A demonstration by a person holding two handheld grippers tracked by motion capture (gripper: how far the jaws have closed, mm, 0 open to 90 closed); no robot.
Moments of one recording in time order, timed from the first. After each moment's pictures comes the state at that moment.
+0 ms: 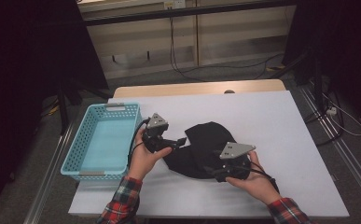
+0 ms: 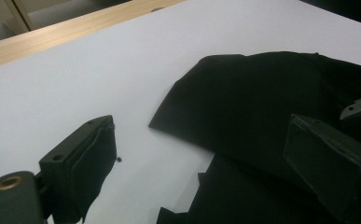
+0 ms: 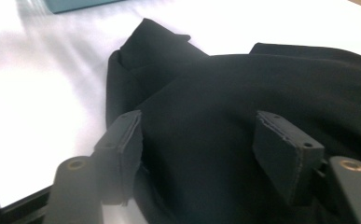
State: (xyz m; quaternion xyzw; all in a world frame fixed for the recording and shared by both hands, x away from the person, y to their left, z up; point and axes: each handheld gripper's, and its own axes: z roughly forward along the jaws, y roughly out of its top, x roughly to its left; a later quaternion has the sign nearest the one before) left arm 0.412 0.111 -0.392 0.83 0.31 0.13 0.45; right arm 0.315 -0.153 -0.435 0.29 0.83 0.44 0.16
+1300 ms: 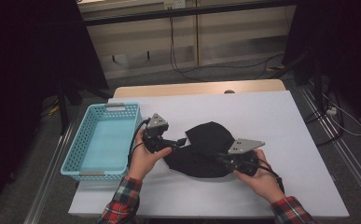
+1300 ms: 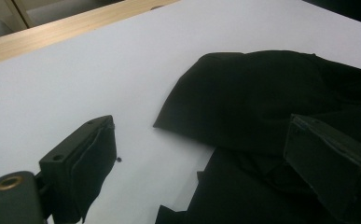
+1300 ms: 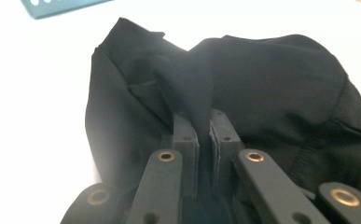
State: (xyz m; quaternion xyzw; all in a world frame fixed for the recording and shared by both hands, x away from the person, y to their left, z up) left arm 0.412 0.110 -0.393 0.83 0.31 0.12 0.45; right arm 0.317 -0.181 -0.428 0.32 0.82 0.44 0.16
